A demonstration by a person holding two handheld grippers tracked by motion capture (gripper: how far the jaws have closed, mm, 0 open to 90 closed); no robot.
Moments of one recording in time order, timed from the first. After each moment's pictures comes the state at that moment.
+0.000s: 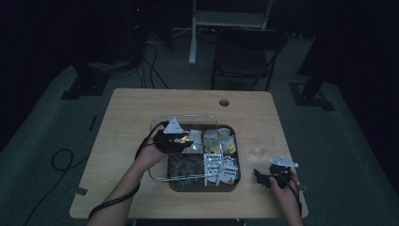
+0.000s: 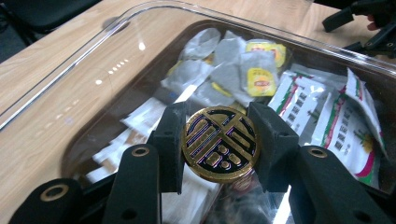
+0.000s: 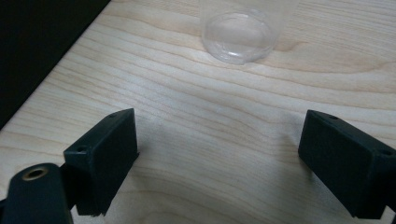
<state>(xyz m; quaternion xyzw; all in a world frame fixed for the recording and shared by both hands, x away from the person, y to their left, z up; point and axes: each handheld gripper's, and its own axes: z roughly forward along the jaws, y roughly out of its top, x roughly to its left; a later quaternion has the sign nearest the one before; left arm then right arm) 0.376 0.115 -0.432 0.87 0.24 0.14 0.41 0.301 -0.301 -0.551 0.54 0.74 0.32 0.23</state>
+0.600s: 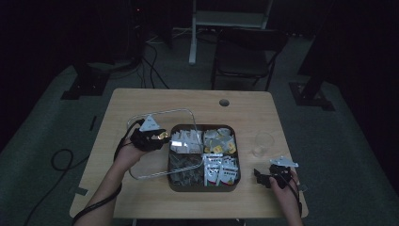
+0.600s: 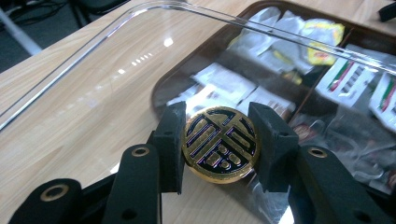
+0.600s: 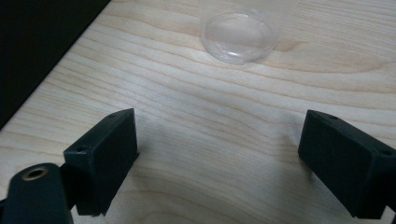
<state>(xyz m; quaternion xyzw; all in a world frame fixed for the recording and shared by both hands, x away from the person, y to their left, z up) 0.375 0.183 -0.432 0.85 0.29 0.18 0.39 0.301 -0.301 -0.551 0.54 0.74 0.32 0.23</state>
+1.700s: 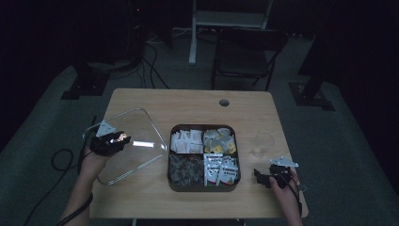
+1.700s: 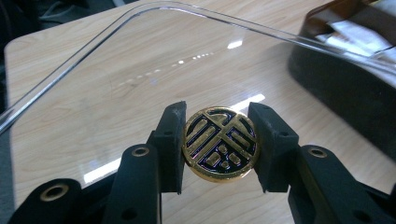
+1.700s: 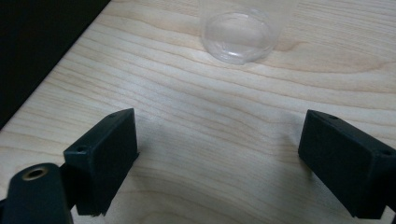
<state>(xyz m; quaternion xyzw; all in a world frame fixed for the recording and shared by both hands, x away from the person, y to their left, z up) 0.362 0.300 -0.464 0.79 0.43 0.25 0.37 0.301 -0.301 -0.551 0.54 0.74 0.32 0.23</state>
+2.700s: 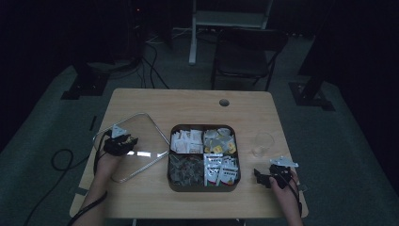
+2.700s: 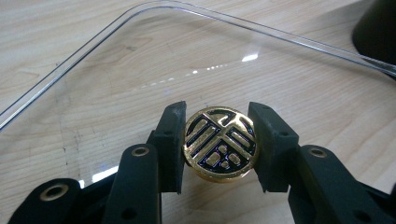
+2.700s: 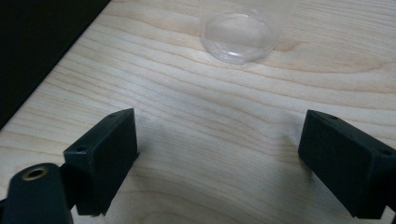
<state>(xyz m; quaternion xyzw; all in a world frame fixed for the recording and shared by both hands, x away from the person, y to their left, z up) 0.399 0.286 -0.527 0.77 0.47 0.24 0.35 0.301 -0.301 -0.551 0.54 0.74 0.32 0.23</state>
